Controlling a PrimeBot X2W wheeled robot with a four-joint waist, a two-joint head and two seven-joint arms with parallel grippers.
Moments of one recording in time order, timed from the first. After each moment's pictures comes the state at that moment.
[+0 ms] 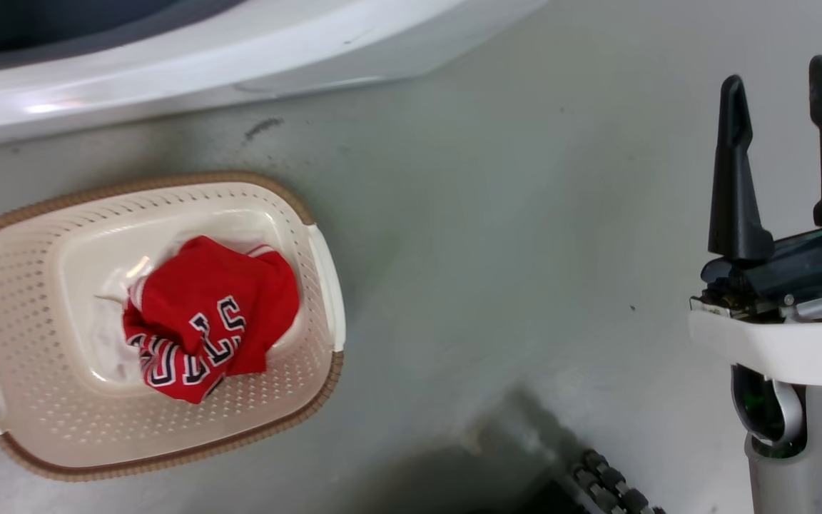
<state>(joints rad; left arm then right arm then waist) -1.65 0.40 -0.28 1.23 -0.13 -0.13 0.09 -0.34 -0.05 0.05 -0.24 0.14 0.13 -0.26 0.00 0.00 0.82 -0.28</state>
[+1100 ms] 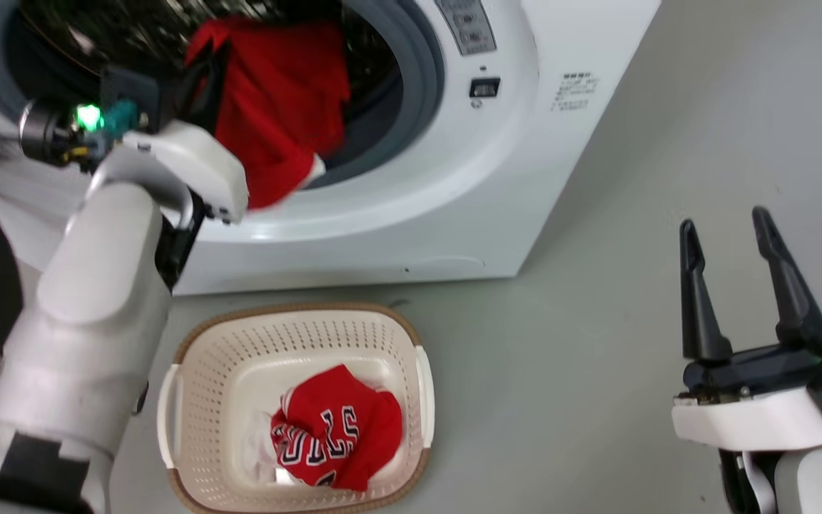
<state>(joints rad) -0.98 0.33 -0.45 0.82 -0.33 -0.12 -0.26 -0.12 -0.05 0.01 -0.15 0.04 0.13 -0.26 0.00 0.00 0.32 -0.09</state>
